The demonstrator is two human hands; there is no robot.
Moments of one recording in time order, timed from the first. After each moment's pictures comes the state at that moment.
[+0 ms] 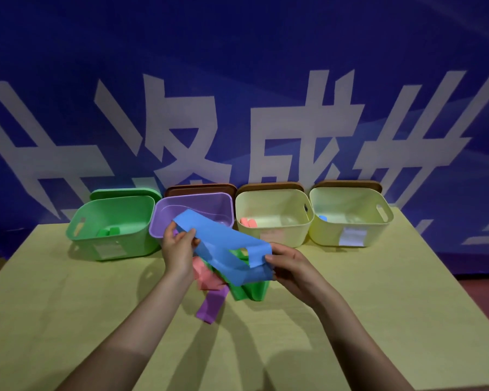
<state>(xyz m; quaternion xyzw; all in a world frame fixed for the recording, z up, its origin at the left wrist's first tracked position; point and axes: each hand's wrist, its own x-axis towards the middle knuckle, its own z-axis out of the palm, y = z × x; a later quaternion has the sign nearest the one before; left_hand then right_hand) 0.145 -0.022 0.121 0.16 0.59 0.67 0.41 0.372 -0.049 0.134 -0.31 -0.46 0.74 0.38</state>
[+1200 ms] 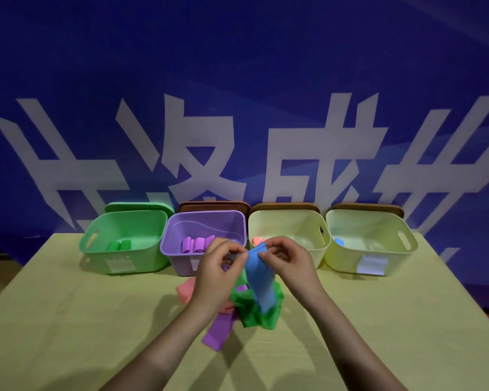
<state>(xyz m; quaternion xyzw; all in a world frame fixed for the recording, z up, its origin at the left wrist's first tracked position) 0.180 -0.046 0.158 0.60 0.55 0.54 0.21 0.335 -0.008 0.155 -0.44 -0.59 0.49 0.47</state>
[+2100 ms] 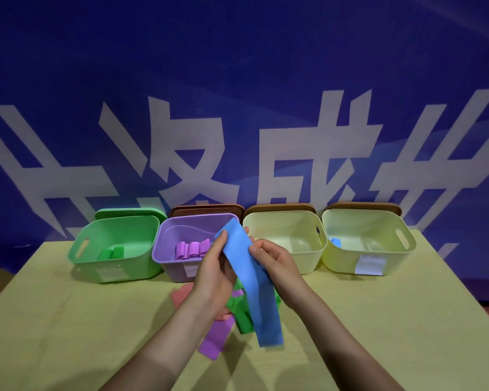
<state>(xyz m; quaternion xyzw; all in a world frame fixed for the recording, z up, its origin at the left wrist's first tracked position) 0.201 -0.017 0.176 0.15 0.40 0.63 0.65 0.324 0.007 0.154 -0.36 -0.55 0.62 0.43</state>
